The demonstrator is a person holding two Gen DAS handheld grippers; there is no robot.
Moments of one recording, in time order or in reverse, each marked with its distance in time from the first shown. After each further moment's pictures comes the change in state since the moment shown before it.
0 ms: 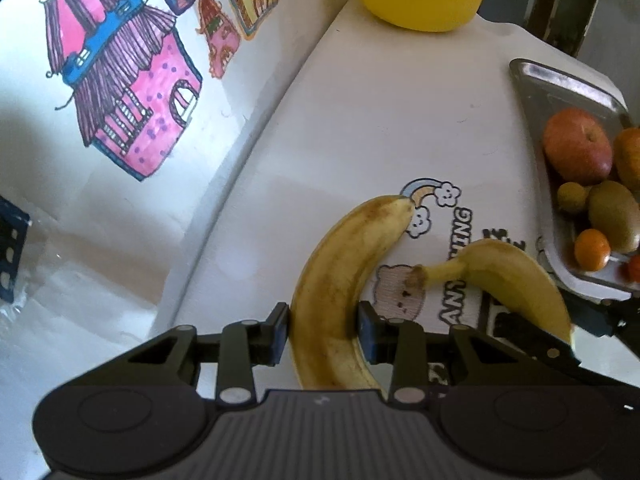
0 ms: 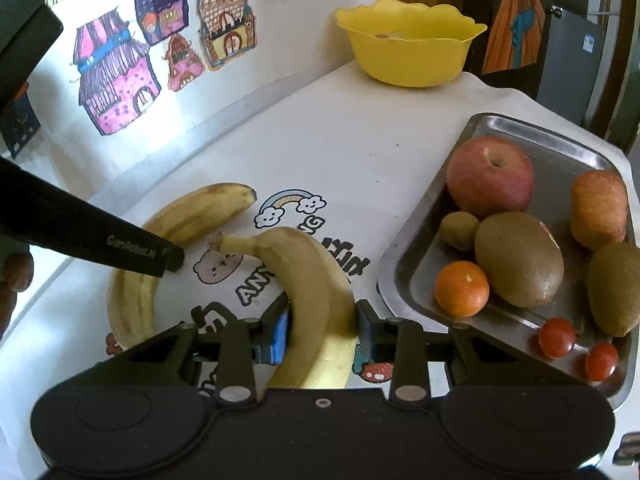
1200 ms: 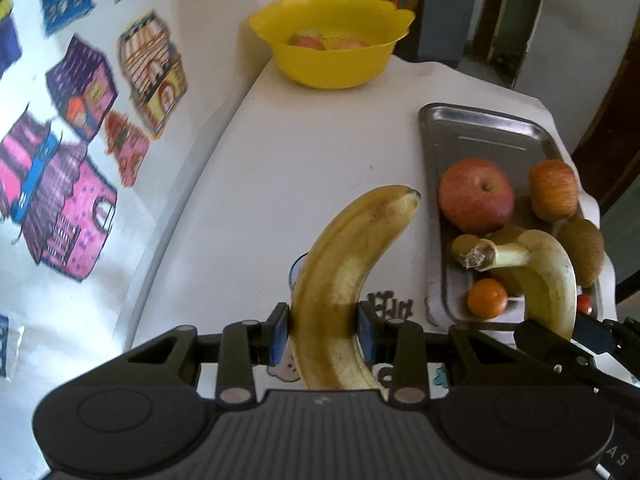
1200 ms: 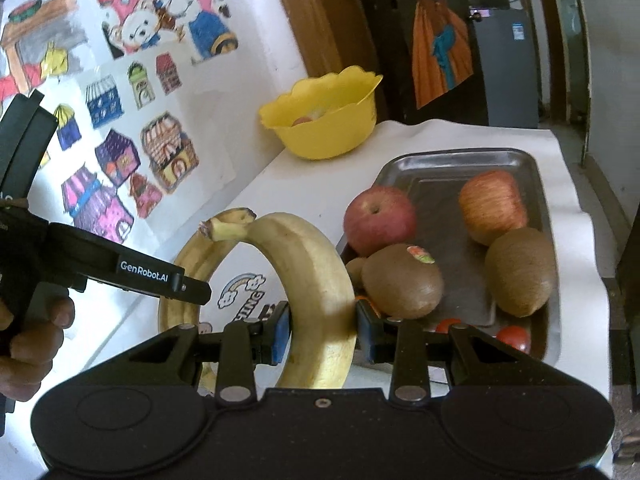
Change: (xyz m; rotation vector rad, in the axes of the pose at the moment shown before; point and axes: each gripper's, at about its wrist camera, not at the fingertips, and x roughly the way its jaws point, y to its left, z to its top) left arm -0.045 -0.058 0.030 0.099 -0.114 -0.109; right arm -0.072 -0.077 -0.016 0.260 -0.228 0.030
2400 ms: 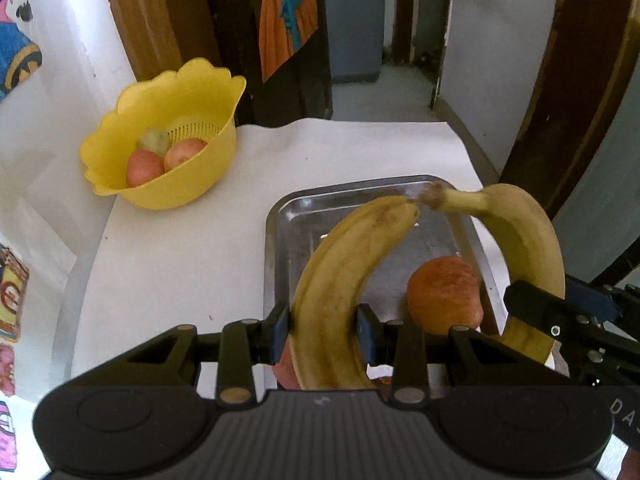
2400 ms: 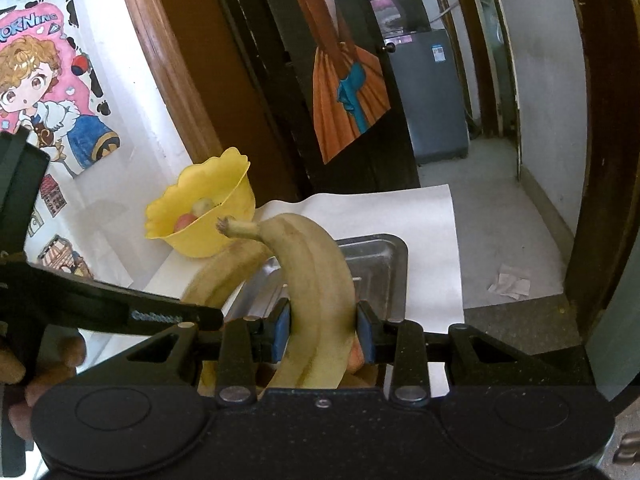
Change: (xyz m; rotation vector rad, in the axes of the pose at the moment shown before) left arm 0.047 -0.138 0.105 0.213 -0.074 -0.088; right arm -0.001 -0.123 0.085 0.131 -0.117 -0.147
